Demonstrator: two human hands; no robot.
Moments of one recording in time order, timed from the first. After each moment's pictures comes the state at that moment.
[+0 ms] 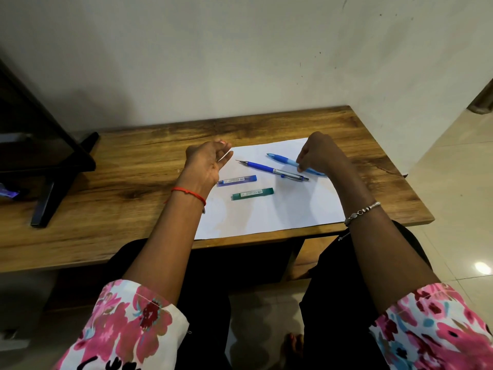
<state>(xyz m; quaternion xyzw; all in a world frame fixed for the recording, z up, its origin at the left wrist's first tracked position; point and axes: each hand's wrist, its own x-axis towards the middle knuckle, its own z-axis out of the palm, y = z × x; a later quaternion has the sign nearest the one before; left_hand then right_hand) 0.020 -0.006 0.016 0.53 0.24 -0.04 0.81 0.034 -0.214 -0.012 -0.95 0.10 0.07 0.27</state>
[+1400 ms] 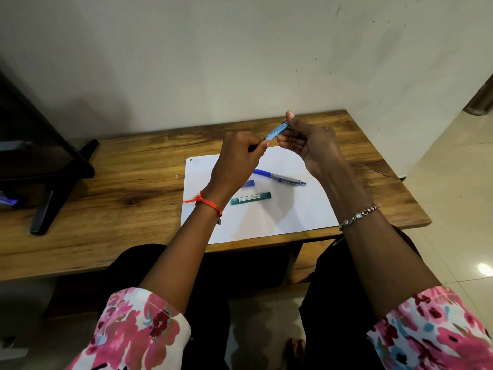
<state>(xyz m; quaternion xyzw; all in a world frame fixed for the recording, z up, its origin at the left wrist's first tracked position) 0.007 -0.035 0.017 0.87 -0.21 0.17 0.40 0.012 -0.181 0.025 -0.52 0.13 -0.04 0.84</state>
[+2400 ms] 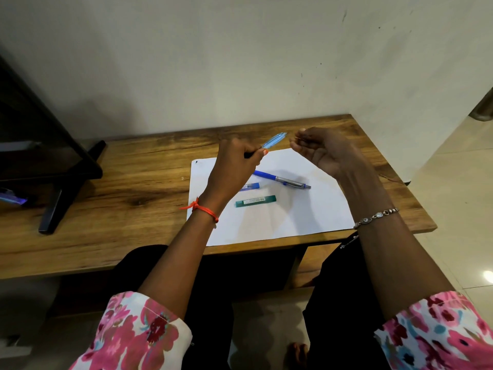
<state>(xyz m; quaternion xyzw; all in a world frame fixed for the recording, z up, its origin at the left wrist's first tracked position) 0.002 -0.021 0.020 0.88 -0.14 0.11 0.44 0.020 -0.202 0.025 -0.50 0.16 0.05 0.85</state>
